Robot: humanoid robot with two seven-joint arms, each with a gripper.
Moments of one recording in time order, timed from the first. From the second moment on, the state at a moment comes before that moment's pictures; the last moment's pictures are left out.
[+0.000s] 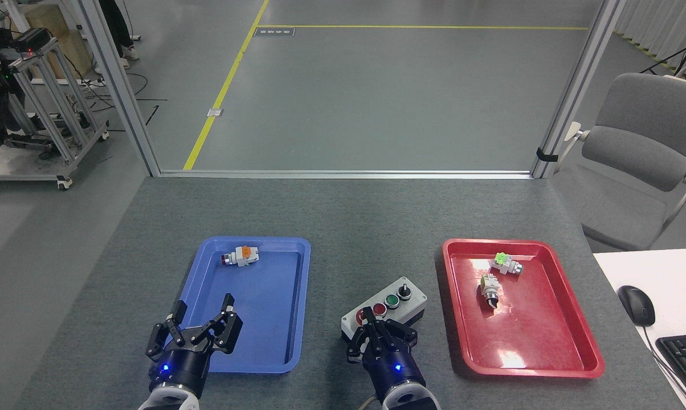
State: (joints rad) left arm -0.07 0.05 0.00 -1.41 -1.21 -0.05 0.10; right arm -0.16 0.18 0.33 -1.20 1.60 0.08 0.04
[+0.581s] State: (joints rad) left arm -0.07 0.05 0.00 -1.41 -1.21 -0.05 0.10; right arm -0.07 0.10 0.16 -1.46 1.59 0.08 0.02
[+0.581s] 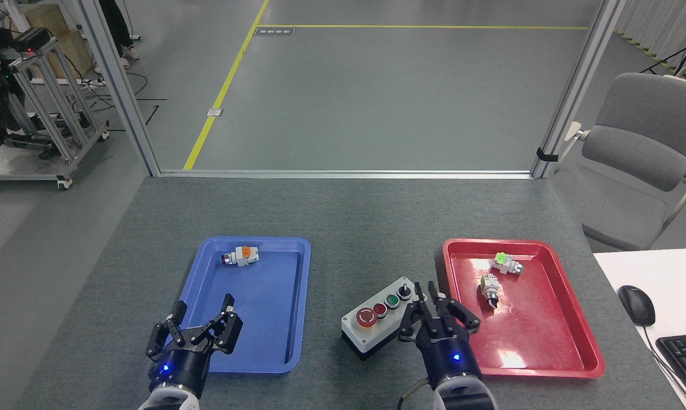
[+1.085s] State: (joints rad) left arm -0.07 0.05 0.00 -1.41 -1.21 -0.05 0.10; right arm 0.00 -0.01 -0.04 -1.53 1.50 0.06 -0.03
